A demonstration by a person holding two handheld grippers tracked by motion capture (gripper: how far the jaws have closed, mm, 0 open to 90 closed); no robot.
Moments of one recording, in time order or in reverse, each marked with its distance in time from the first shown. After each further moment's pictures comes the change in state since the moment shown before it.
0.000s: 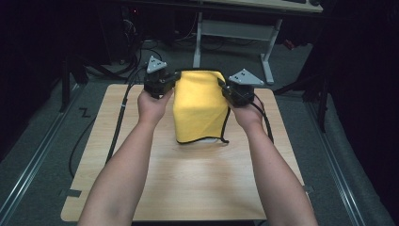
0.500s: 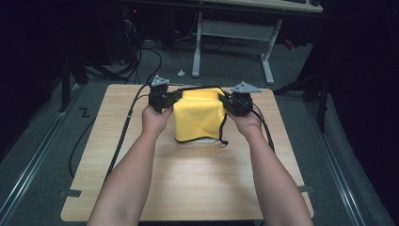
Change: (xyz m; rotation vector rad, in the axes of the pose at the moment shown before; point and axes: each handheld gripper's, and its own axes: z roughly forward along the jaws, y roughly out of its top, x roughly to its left) left arm 0.013 -0.062 0.028 0.149 -0.075 -0.108; right arm -0.011 -0.057 0.023 0.147 0.095 0.103
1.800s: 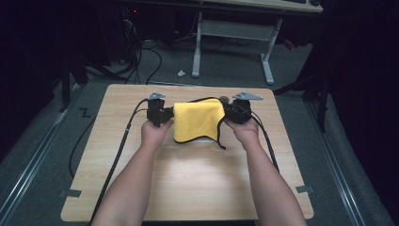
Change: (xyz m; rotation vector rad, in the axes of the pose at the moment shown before) left arm 0.012 -0.052 0.005 0.054 -0.082 -0.139; right arm -0.005 -0.037 0.013 0.037 0.097 0.181
